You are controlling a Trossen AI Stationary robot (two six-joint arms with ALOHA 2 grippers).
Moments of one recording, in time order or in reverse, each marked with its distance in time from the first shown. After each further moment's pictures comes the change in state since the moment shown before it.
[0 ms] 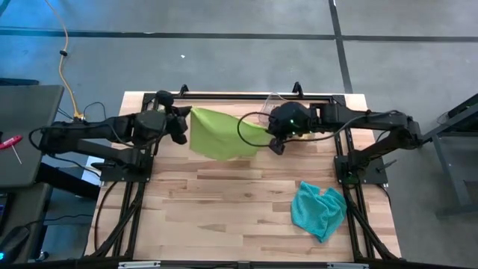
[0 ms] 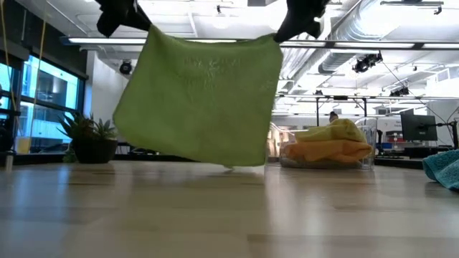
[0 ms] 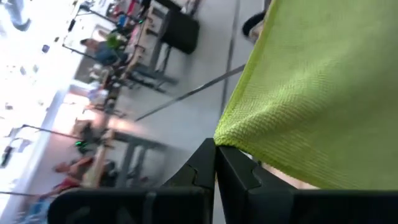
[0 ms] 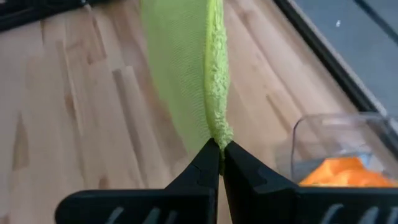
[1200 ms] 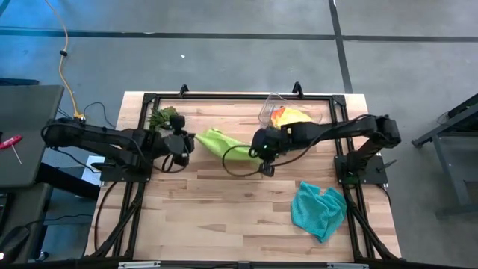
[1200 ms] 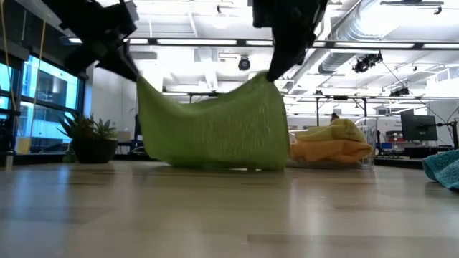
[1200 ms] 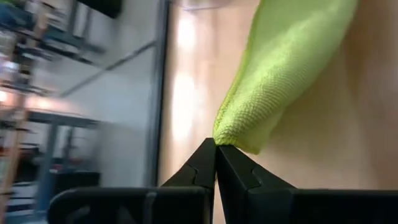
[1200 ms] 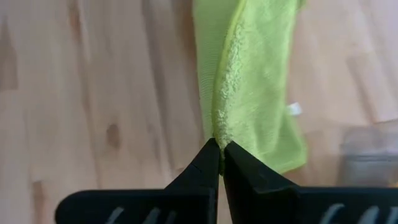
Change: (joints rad) left arm -0.127 0.099 -0.184 -0.144 0.075 -0.379; right arm 0.126 0.245 0.000 -0.003 -0.070 -0.045
